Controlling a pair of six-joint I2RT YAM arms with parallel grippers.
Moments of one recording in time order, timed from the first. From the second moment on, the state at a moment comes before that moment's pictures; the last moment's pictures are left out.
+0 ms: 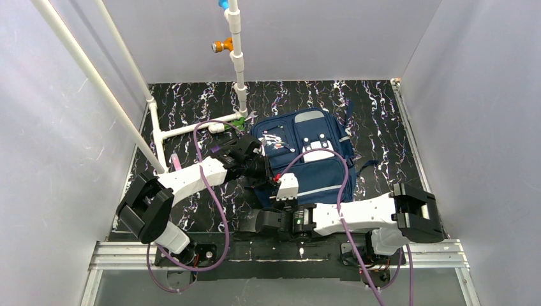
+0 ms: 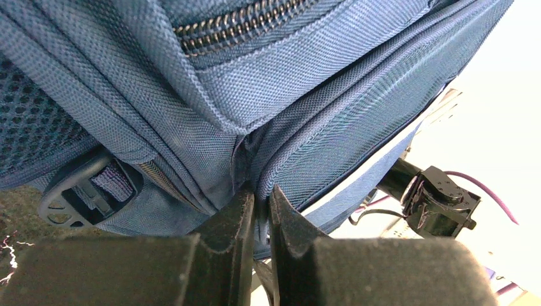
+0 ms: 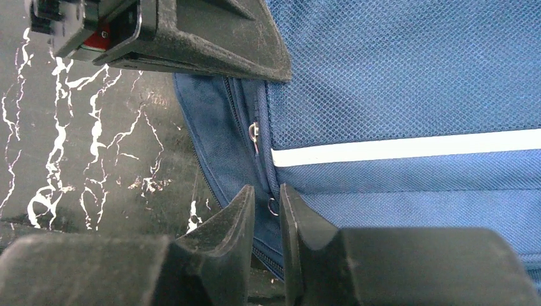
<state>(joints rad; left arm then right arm) -0.72 1.51 0.91 -0.33 0.35 -0.86 1.53 1.50 0.94 -0.60 0.88 1.19</state>
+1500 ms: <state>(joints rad) -0.66 1.52 0.91 -0.33 0.43 -0.86 1.58 1.49 0.92 -0.51 0.79 1.12</state>
